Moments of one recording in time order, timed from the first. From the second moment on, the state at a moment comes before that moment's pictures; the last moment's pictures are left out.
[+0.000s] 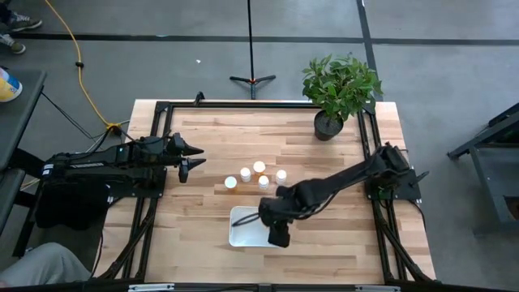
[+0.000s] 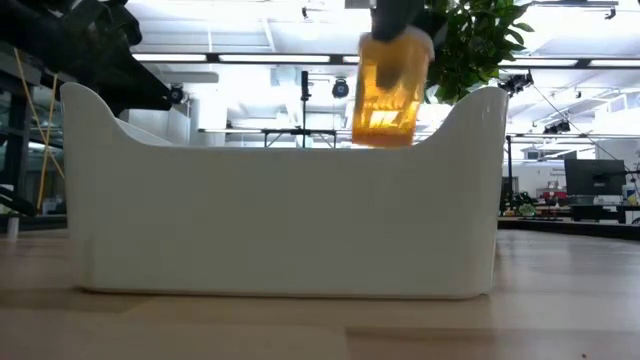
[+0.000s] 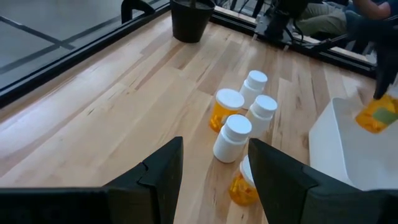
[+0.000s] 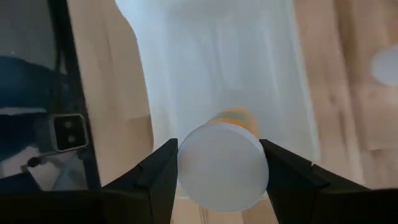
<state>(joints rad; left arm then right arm) 0.12 0.36 0.37 -0.39 -0.14 -0.26 0.37 1.95 1.69 -0.90 -0.04 0.61</state>
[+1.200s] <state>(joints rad) 0.12 0.36 0.37 -0.40 -0.14 -0.27 0.28 2.02 1.69 -0.93 -0.10 0.69</state>
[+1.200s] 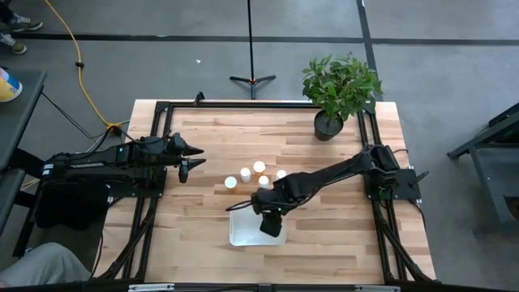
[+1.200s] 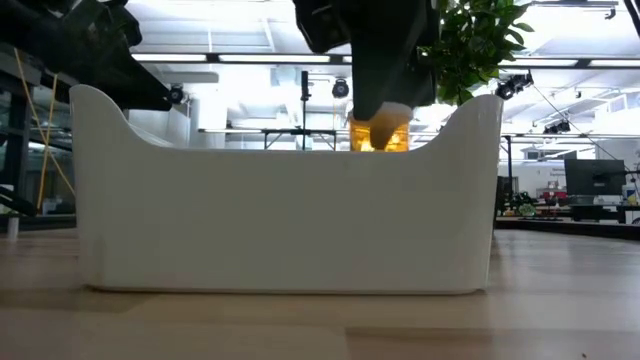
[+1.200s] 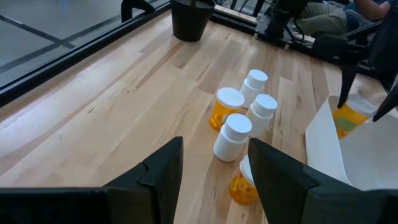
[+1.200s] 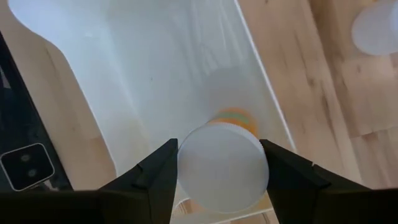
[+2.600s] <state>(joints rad) 0.12 0.36 0.37 -0.39 -0.14 -0.27 0.25 2.04 1.93 -1.15 0.07 0.60</state>
